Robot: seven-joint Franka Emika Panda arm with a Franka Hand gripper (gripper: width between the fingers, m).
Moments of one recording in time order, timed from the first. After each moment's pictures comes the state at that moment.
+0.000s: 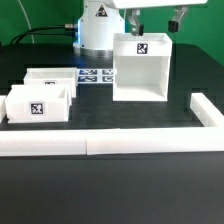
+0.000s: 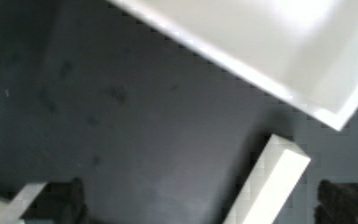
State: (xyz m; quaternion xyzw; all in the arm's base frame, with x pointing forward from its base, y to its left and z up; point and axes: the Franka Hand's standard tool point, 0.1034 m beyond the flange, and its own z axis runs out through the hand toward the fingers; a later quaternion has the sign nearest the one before) arm 0.497 0.074 0.141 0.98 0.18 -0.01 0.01
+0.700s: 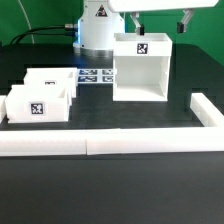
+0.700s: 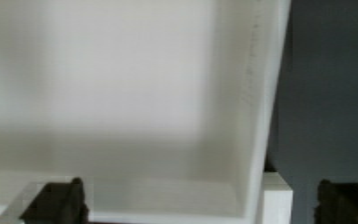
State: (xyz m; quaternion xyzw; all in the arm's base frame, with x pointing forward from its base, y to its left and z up) arm 0.453 0.094 0.129 1.00 0.01 -0.04 -0.02
